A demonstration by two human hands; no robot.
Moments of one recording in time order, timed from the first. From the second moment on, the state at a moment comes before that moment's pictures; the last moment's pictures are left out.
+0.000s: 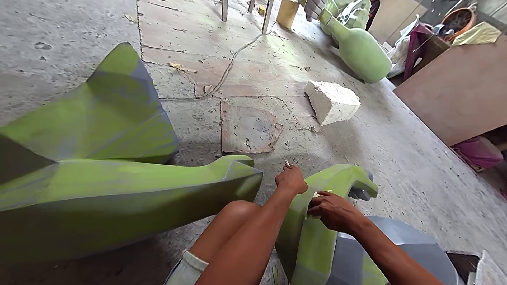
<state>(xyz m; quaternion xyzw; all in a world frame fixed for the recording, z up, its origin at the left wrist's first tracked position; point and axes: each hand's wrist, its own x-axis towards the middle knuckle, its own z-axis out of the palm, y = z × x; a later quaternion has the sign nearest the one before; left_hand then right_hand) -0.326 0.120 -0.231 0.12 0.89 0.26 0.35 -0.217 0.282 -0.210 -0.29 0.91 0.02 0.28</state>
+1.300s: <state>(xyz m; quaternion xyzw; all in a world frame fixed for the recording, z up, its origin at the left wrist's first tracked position) -0.333 0.121 -0.227 0.12 0.89 0.25 0.37 -0.246 0.256 -0.201 -0.24 0.92 0.06 0.29</state>
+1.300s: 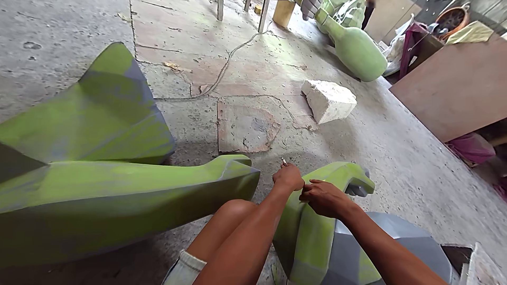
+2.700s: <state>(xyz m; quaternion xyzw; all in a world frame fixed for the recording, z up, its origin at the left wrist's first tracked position) -0.311 0.054 -0.279 0.38 0.84 0.23 0.30 0.125 0.237 -0.338 0.61 0.52 -0.51 -0.30</state>
